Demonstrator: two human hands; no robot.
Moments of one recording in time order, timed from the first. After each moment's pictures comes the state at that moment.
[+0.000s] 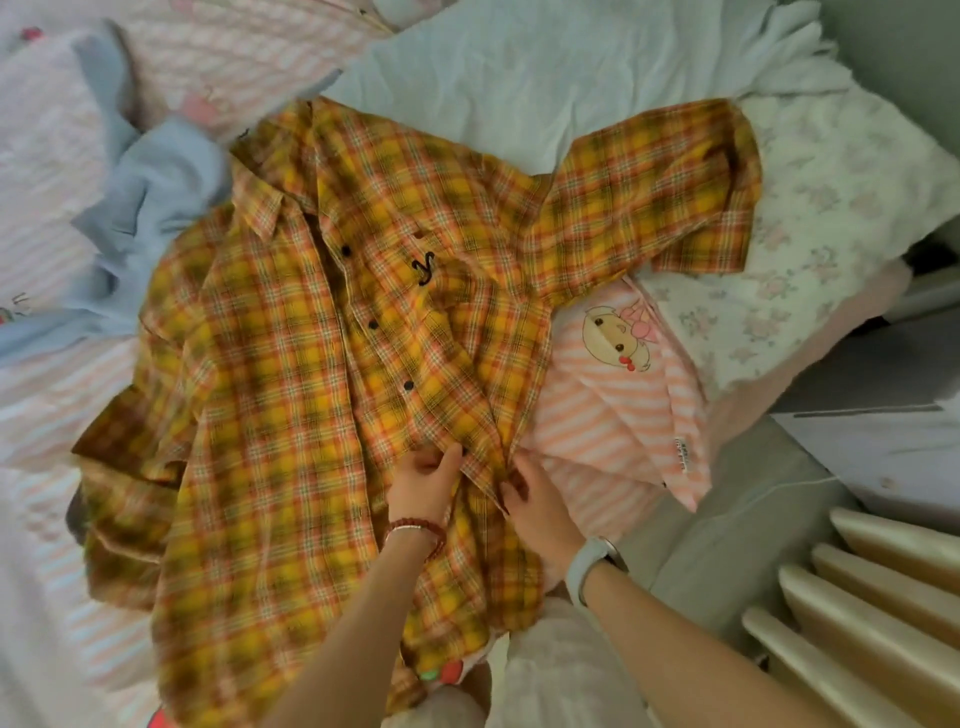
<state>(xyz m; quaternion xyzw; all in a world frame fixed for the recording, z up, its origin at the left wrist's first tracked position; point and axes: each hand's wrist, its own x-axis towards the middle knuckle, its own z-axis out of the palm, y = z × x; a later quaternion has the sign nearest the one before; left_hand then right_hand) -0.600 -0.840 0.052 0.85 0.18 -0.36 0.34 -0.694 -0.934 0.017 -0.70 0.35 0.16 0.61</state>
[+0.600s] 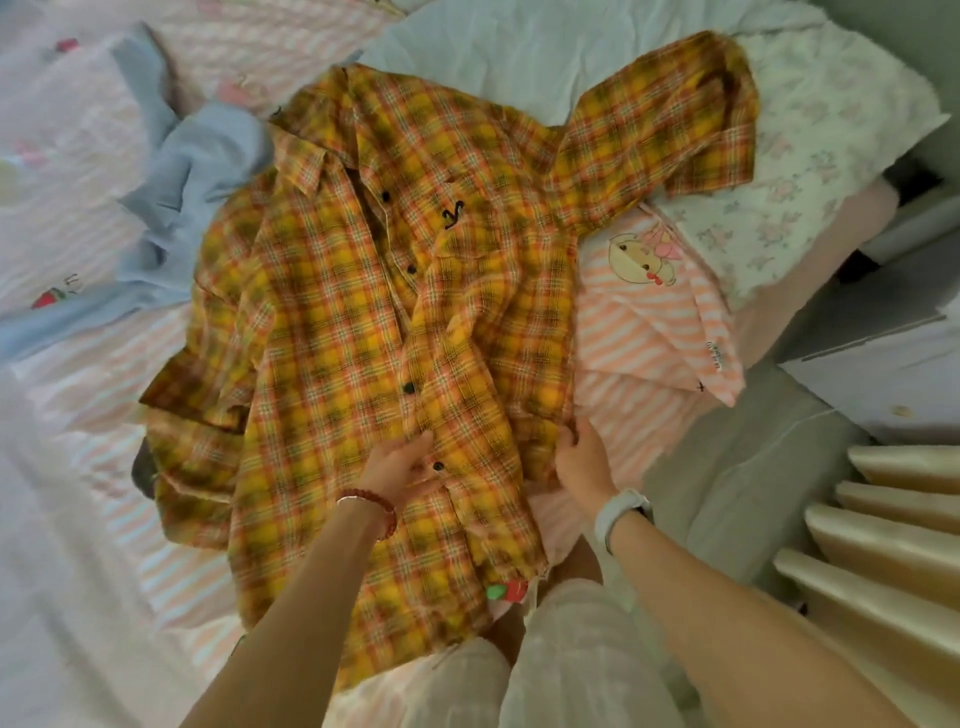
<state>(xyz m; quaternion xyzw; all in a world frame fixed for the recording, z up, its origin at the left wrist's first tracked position) -0.589 -0.711 0.068 0.70 0.22 -0.49 0.47 -0.721 -0.867 0.020 -0.65 0.53 0.06 0.54</state>
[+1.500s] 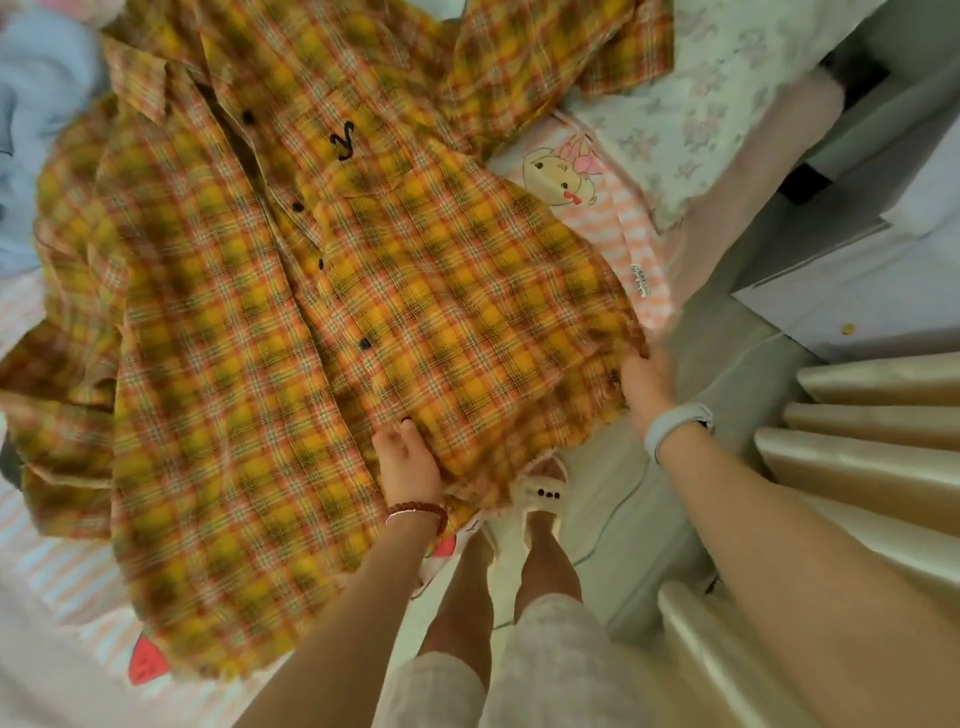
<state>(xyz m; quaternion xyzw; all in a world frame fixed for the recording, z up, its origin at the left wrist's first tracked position) -0.708 -0.769 0.020 0.86 0.16 -0.29 0.40 -0.802 -0.980 -0.002 -0.48 0.68 -0.08 0.55</state>
